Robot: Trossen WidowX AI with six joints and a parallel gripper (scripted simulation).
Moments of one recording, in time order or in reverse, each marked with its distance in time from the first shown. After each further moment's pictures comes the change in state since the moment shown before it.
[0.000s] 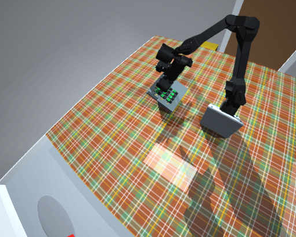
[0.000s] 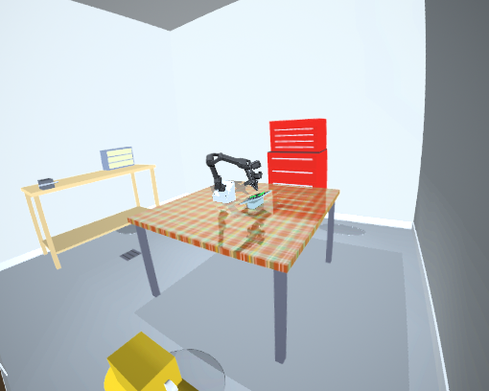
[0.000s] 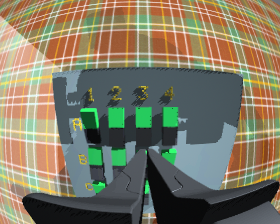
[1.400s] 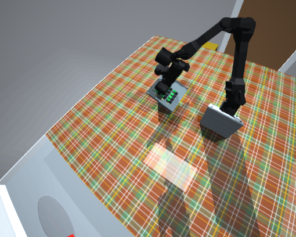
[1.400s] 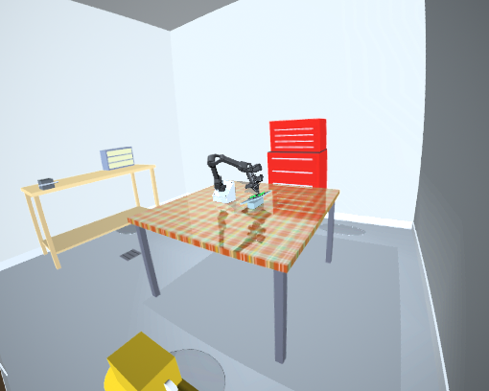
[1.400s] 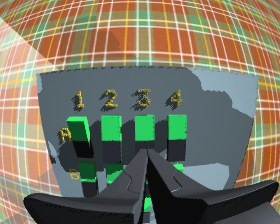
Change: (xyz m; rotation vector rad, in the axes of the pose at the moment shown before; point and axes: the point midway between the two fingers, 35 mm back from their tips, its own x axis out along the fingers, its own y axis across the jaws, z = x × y) arm 0.026 0.000 -0.001 -0.003 -0.006 -0.007
